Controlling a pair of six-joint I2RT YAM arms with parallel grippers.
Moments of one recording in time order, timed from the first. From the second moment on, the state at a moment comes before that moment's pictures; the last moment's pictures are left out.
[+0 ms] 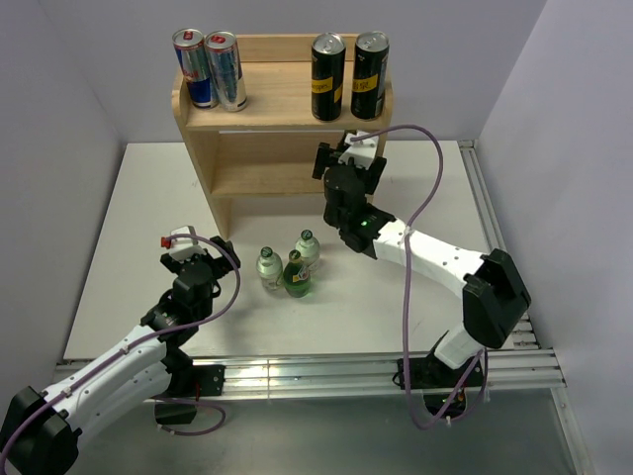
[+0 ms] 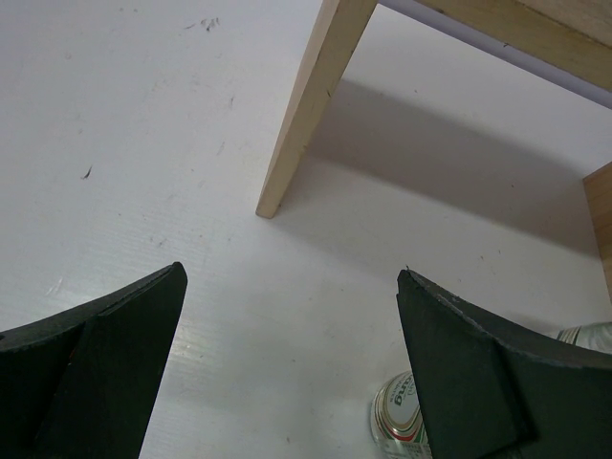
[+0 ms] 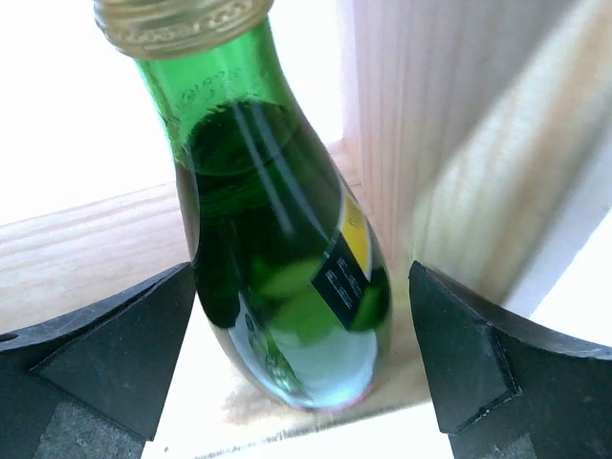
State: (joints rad) left arm -0.63 0.70 0.29 0.14 -0.73 -0.52; right arm 0.77 1.56 1.19 0.32 1.00 0.20
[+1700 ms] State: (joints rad) left arm -0.64 0.65 0.23 0.22 -0.43 -0.42; right arm 1.46 1.25 0.42 0.32 0.90 0.66
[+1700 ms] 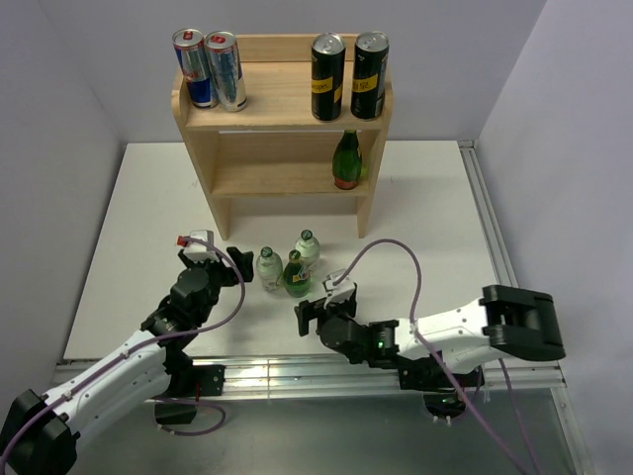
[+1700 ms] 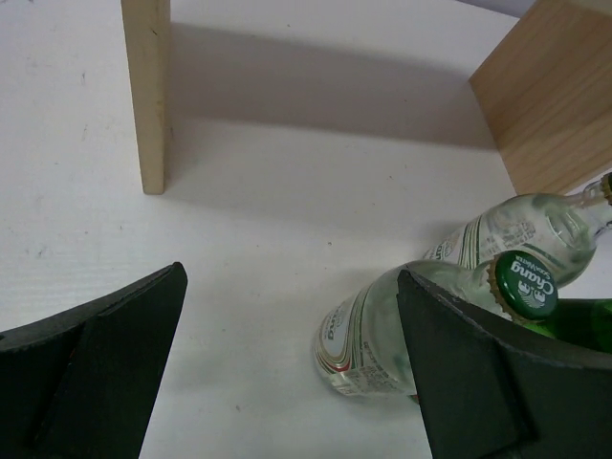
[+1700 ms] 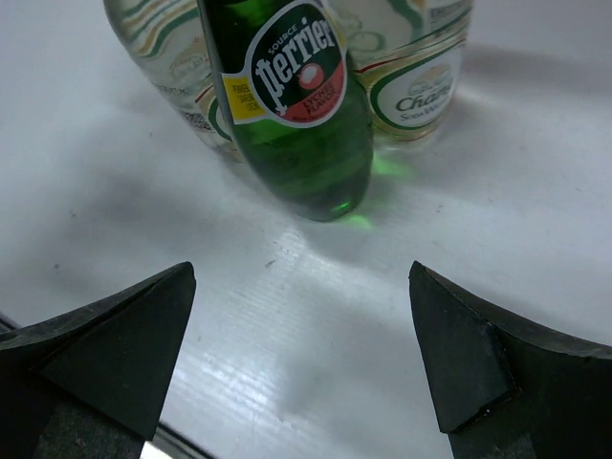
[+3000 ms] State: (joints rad) left arm -0.64 0.69 0.24 0.24 -0.43 -0.41; right arm 1.21 1.77 0.63 0.67 0.78 0.54
